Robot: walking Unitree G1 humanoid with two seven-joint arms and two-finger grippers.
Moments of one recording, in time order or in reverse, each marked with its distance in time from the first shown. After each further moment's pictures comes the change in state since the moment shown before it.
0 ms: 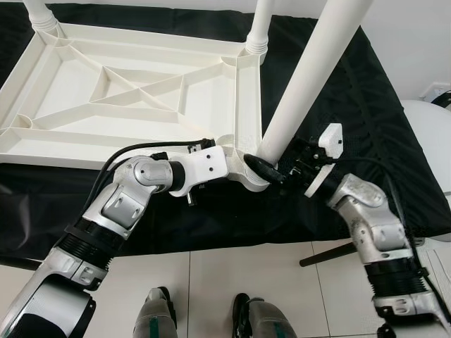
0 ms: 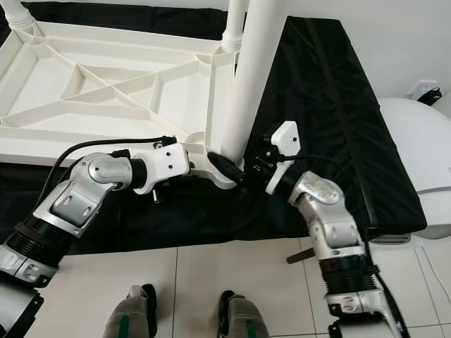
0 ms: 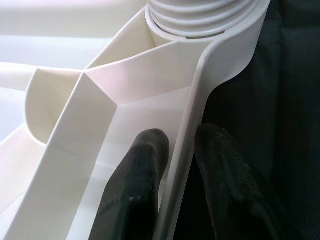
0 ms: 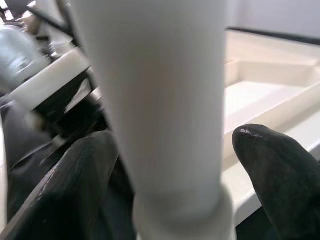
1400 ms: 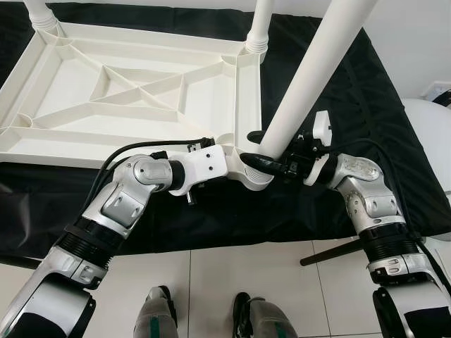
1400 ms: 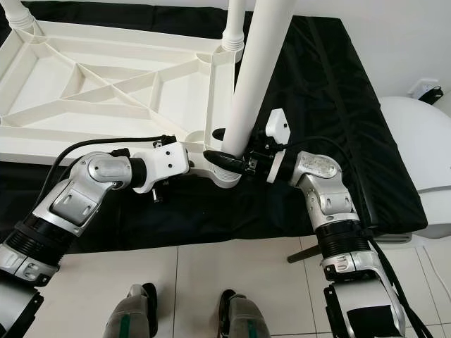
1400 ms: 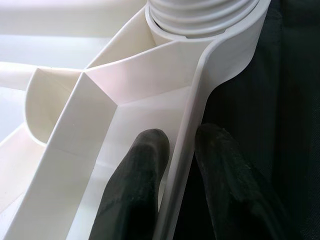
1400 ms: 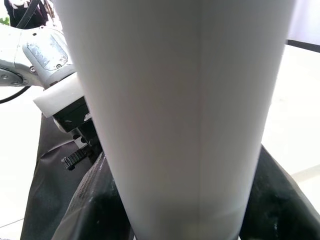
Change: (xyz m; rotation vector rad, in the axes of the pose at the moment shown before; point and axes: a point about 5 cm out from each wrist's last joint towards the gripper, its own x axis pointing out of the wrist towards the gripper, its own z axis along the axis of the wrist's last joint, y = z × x) left arm 0.000 0.001 0.000 0.002 0.000 0.002; right arm 0.020 -0.021 0.002 -0.048 -0.017 0.175
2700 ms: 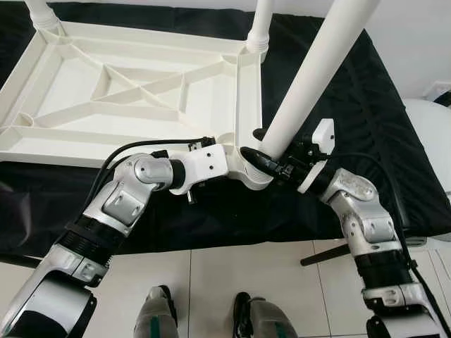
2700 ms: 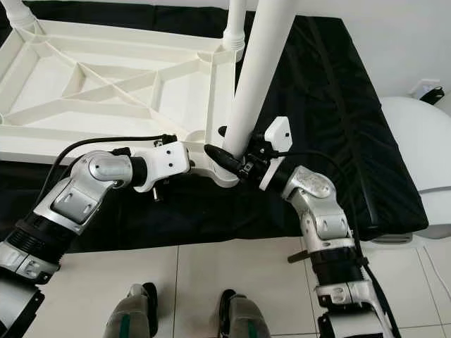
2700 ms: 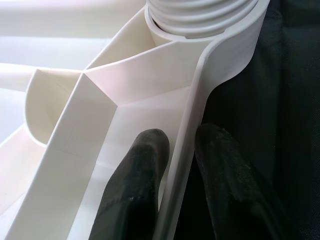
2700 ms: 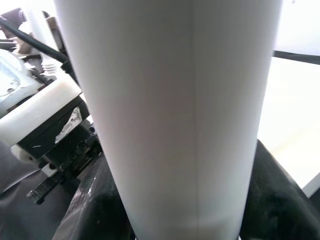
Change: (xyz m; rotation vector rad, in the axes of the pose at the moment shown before) left arm 0.001 0.002 0.000 0.007 -0.004 -0.003; right arm -0.001 0.023 0.002 0.041 -0.066 -0.277
